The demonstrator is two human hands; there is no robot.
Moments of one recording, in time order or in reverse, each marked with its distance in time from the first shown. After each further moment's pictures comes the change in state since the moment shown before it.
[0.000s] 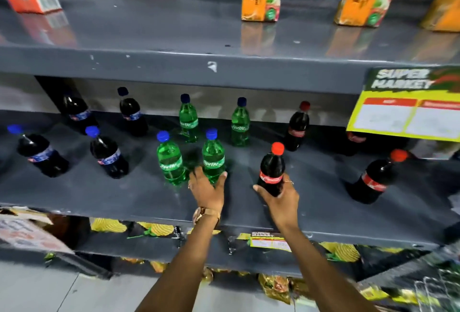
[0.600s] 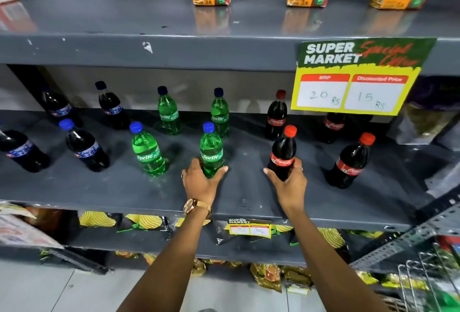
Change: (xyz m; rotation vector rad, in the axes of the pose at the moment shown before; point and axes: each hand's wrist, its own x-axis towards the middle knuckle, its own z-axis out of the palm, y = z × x) left_hand -0.021 0.011 0.020 0.014 -0.069 0.101; right_hand 0.028 0.031 -0.058 0.017 0.095 0.036
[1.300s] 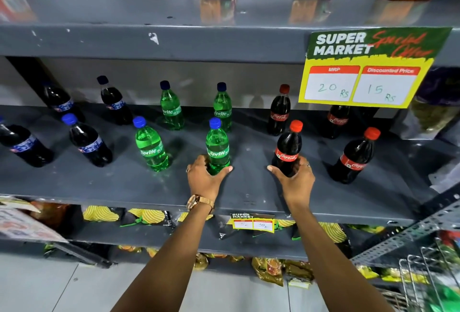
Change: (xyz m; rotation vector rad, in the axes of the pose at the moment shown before) left_hand -0.005 0.002 -0.004 -0.009 0.005 0.007; right_hand 0.000 0.005 0.000 -0.102 0.081 0.026
